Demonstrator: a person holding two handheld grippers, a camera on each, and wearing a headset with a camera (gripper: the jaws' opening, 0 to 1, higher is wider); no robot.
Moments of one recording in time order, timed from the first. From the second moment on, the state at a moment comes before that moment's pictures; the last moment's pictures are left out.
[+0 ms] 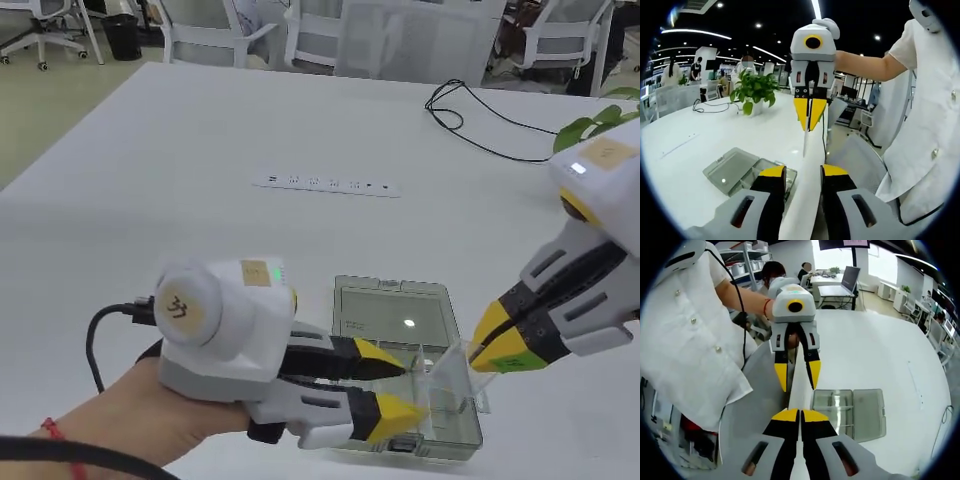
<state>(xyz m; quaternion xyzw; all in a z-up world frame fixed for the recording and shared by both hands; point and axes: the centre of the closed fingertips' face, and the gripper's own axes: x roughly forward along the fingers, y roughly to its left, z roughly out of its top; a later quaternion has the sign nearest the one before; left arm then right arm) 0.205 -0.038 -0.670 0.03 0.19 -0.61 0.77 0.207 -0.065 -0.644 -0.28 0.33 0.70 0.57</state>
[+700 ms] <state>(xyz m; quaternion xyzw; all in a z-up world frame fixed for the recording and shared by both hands) 0.214 -0.010 -0.694 0.06 0.21 -0.57 0.79 0.244 -0.061 -0.673 -0.31 0.33 0.67 0.59</state>
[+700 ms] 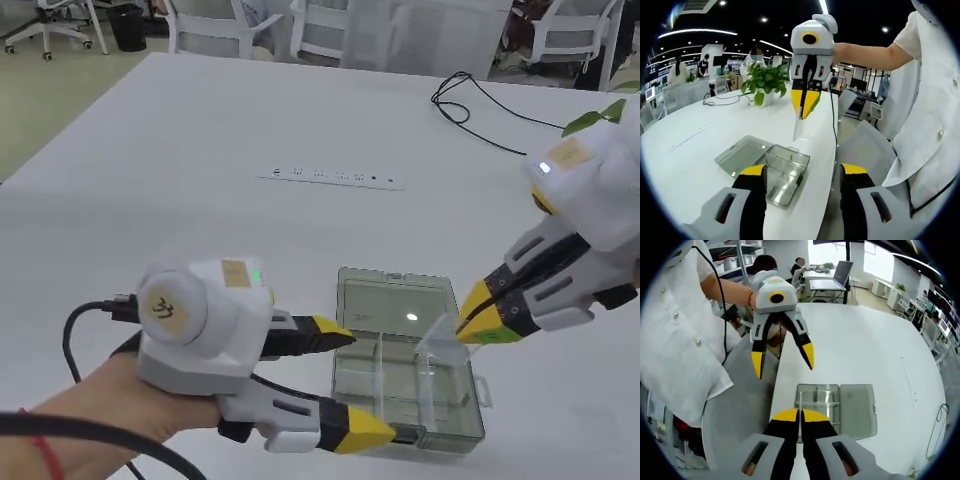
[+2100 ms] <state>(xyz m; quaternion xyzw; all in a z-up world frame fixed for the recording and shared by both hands) 0.226 0.015 -0.720 0.06 0.23 -0.55 0.80 0.277 -0.055 -0.754 -0.29 0.35 0.63 0.62</state>
